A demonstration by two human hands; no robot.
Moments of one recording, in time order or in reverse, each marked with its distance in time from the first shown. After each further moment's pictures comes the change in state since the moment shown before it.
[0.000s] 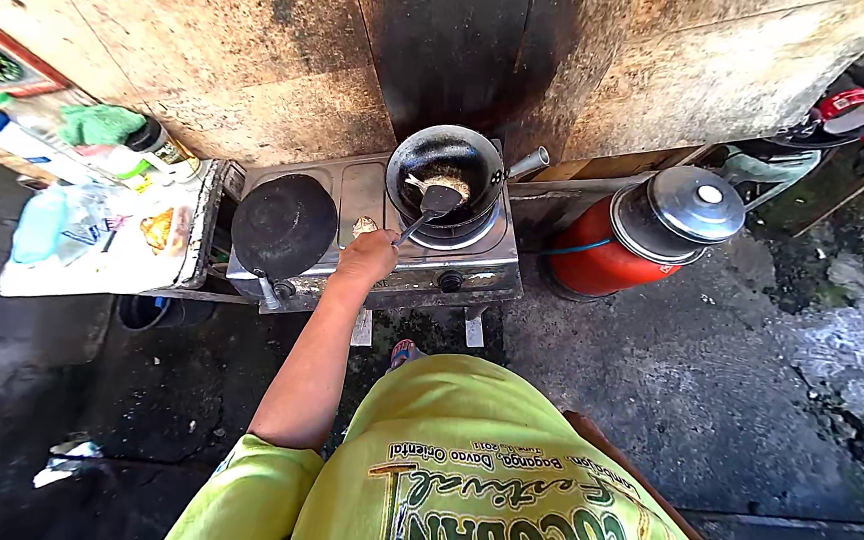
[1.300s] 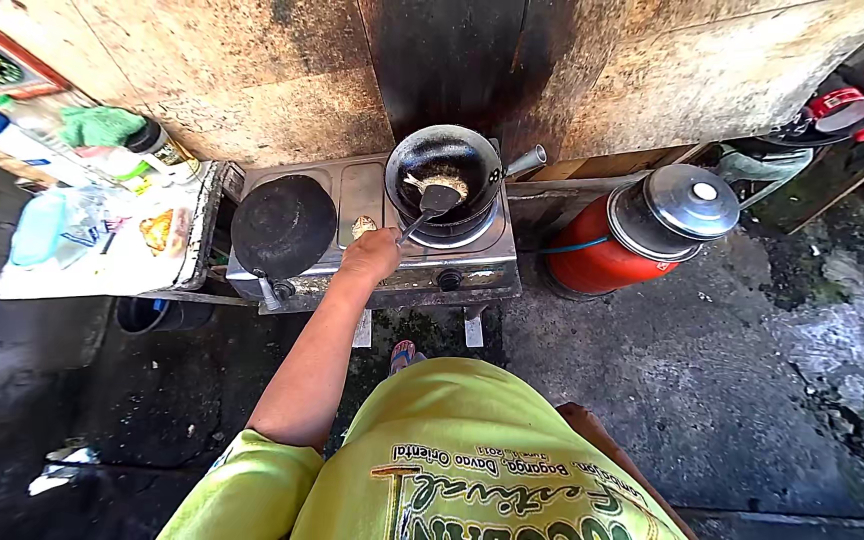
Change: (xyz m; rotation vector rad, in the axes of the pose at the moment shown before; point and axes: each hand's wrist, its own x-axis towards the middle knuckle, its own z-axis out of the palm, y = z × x) left_hand -0.005 0.010 -0.001 0.073 -0.022 0.004; right_hand 0.068 0.030 0.026 0.310 0.170 0.041
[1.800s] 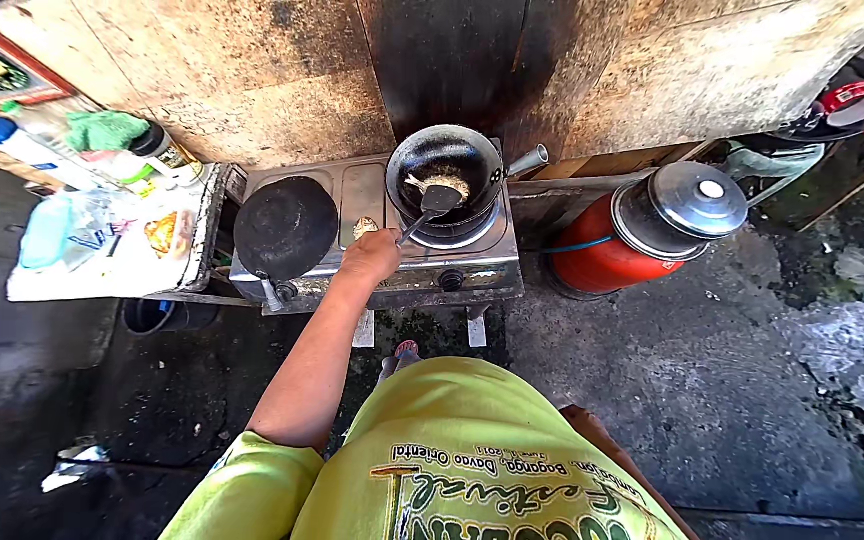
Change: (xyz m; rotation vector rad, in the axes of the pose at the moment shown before) left_hand 0.002 -0.001 -0.001 0.003 0.004 -0.004; right_hand 0.006 0.003 0.005 -0.063 -0.006 -0.003
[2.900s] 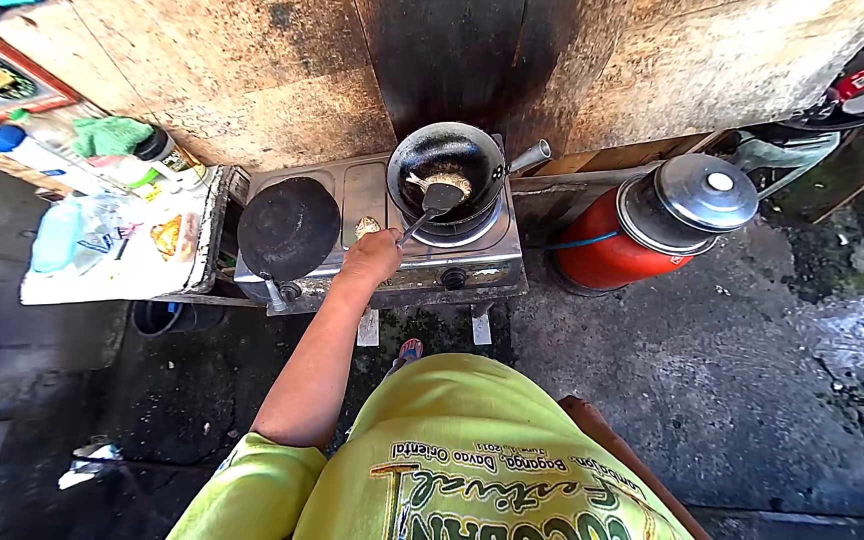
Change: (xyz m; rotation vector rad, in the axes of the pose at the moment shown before) left_hand -0.001 -0.002 0.002 -0.007 -0.003 -0.003; right_hand 0.020 -0.006 0.002 -0.101 -0.032 -0.042
